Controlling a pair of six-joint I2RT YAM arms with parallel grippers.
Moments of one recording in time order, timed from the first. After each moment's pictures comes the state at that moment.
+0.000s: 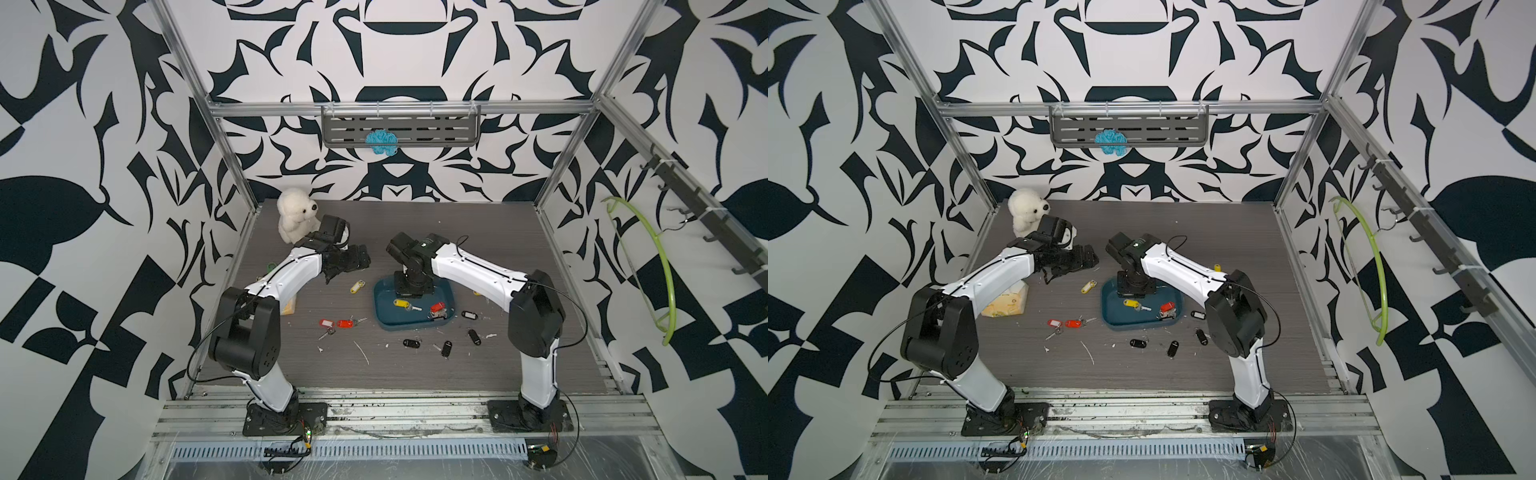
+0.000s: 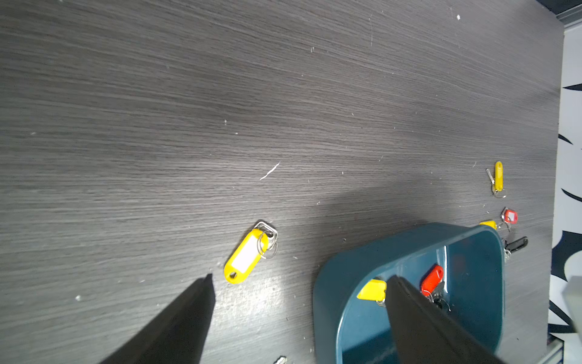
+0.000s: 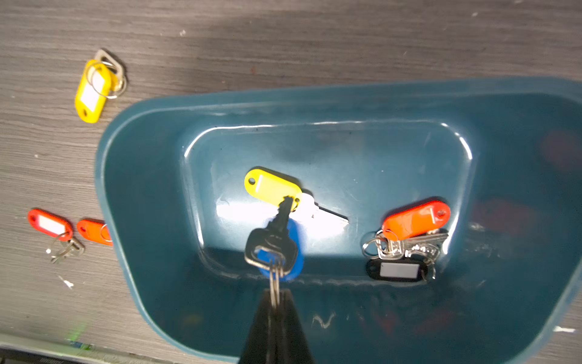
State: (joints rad) left arm -0.34 1.67 1.23 -0.56 0.23 -0.45; right arm 0.78 1.96 1.68 -1.10 -0.03 0.73
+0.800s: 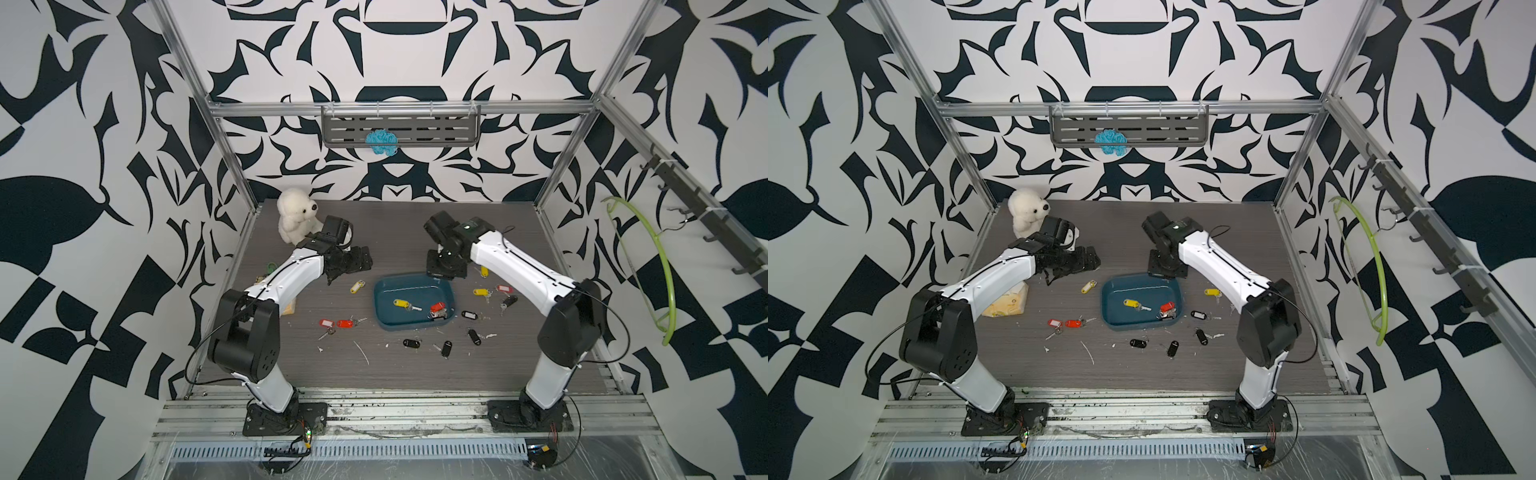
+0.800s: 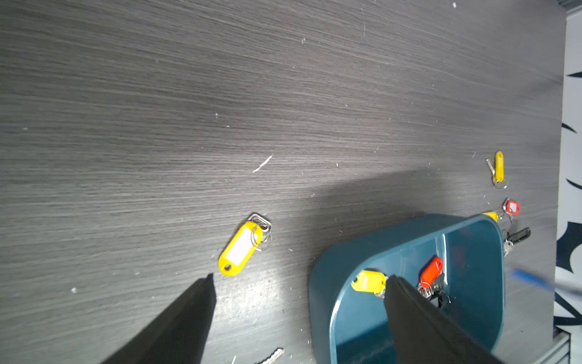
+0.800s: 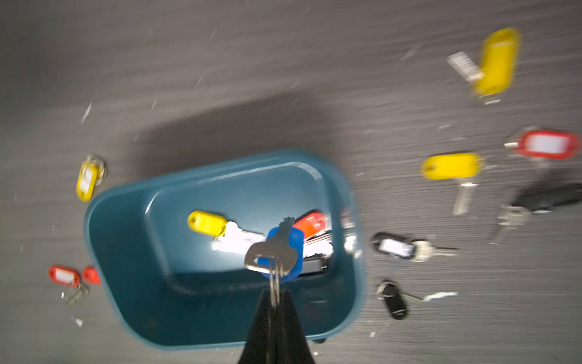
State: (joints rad) left arm -0.38 1.65 1.23 -0.58 0.21 -0.44; right arm 0.53 1.74 1.61 -1.16 0.07 0.71
